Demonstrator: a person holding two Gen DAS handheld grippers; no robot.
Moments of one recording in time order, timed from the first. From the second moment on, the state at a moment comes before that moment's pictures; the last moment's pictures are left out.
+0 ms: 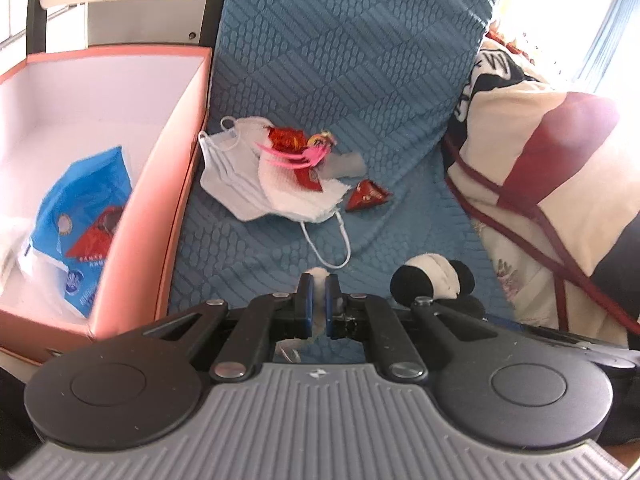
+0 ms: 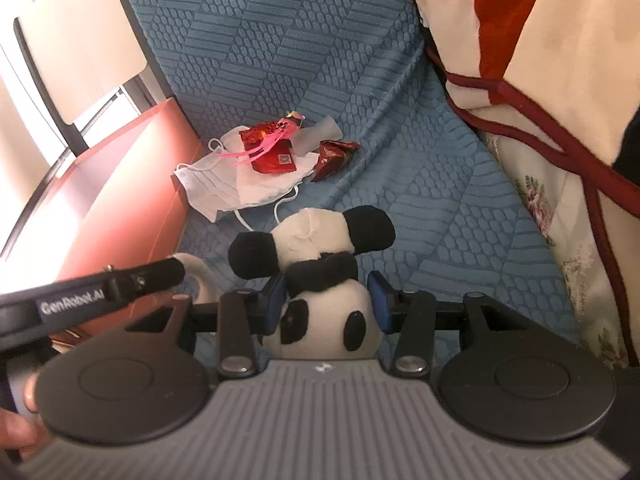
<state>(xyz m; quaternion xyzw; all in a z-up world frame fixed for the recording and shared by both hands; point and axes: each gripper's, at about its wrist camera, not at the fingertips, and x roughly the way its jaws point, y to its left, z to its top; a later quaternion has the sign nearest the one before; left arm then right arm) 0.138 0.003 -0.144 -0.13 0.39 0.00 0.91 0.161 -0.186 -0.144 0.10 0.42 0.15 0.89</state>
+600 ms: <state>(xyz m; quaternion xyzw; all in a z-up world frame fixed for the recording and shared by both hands) 0.131 0.023 -0.077 -0.16 0.37 -0.03 0.92 0.142 -0.183 -0.074 0.09 0.39 0.15 0.91</state>
